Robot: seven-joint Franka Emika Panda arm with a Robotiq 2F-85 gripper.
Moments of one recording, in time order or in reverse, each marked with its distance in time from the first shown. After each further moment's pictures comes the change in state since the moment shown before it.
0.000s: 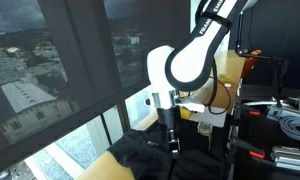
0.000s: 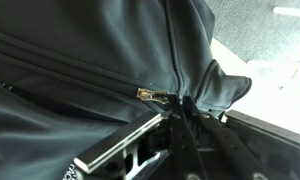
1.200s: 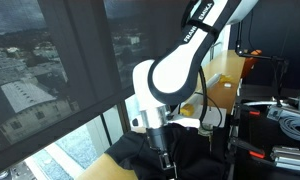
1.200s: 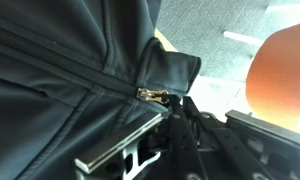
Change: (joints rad) arm 0.016 0.147 0.105 0.158 0.068 -0.112 -0.132
